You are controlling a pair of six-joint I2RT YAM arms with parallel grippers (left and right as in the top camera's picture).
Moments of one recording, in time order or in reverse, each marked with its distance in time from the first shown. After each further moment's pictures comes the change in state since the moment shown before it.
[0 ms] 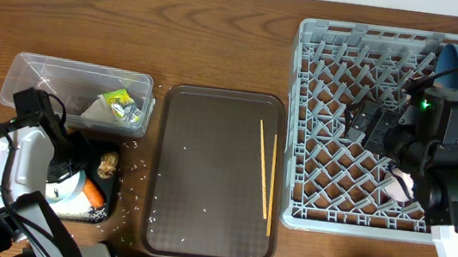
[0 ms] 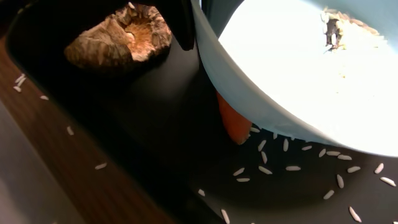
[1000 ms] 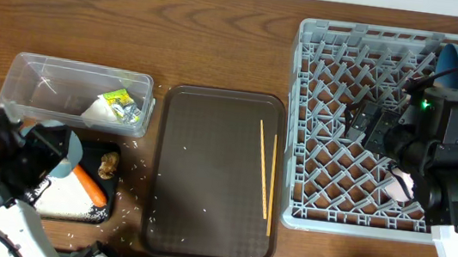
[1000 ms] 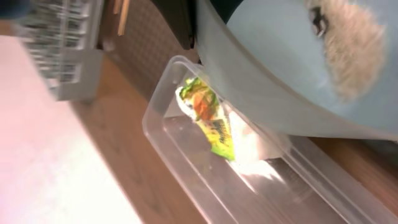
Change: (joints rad) left arm 0.371 -0.513 -0.045 0.049 0.760 0.043; right arm 0.000 0.000 0.000 0.001 0.001 0.000
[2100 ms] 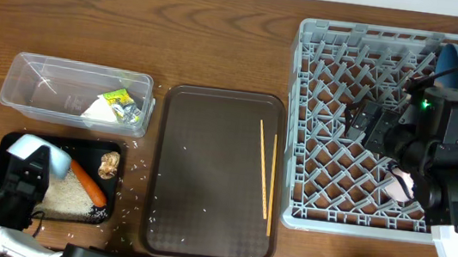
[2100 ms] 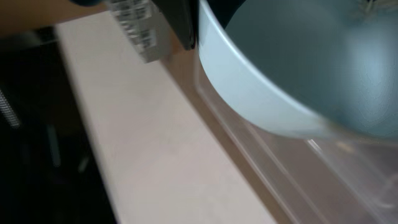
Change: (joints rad) left arm 0.486 0.101 -0.327 0.318 0.652 0.248; right arm 0.000 0.000 0.000 0.003 0.000 0.003
